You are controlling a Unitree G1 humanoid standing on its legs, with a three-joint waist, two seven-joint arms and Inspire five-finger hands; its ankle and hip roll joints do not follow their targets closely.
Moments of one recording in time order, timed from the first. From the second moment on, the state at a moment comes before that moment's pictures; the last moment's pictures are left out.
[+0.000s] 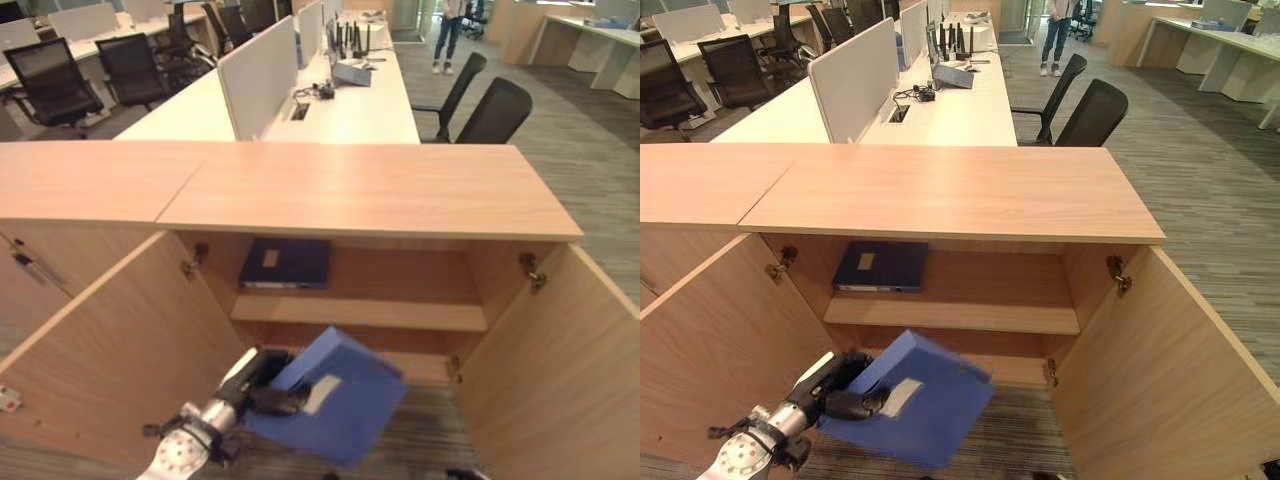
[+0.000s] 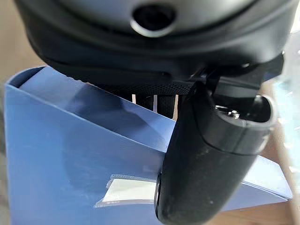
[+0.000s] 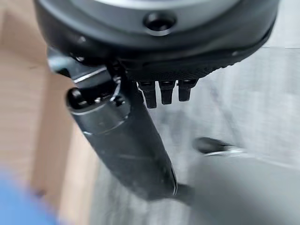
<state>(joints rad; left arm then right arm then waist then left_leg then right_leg) 0.37 0.64 -0.22 -0.05 -0.09 0.03 -0.07 0.09 -0.25 0.26 0.80 0.15 0.05 -0.07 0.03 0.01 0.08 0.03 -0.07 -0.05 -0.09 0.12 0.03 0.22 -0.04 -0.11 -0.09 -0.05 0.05</state>
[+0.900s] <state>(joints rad) 0.30 0.58 -0.17 -0.16 -0.11 -0.01 -0.06 0.00 -0.42 0.42 0.35 -0.07 0.02 0.02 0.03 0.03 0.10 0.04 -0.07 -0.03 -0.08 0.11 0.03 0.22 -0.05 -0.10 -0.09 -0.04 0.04</state>
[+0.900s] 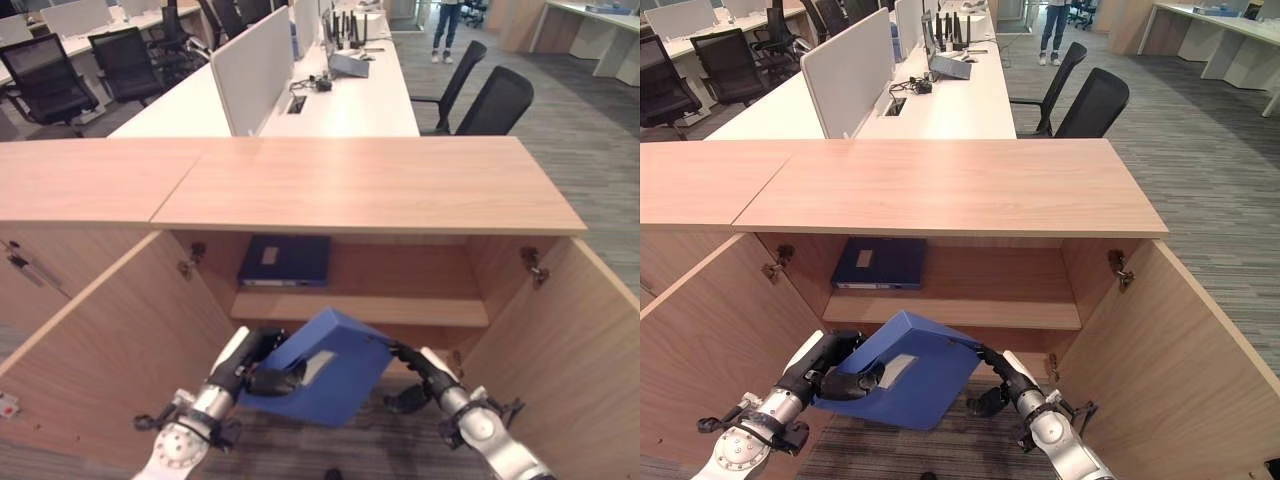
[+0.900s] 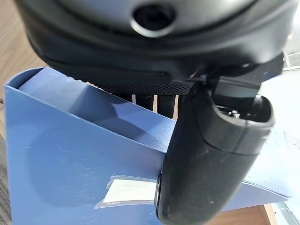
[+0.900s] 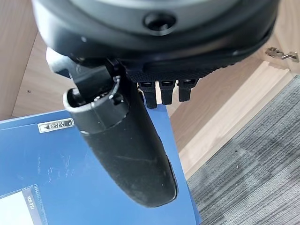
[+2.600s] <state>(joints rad) 0.07 0.74 -0.24 -0.25 -0.06 -0.03 -0.10 -0.20 -0.47 0.42 0.27 -0.03 0.01 -0.01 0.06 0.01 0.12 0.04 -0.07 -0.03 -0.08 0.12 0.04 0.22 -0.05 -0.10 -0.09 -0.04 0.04</state>
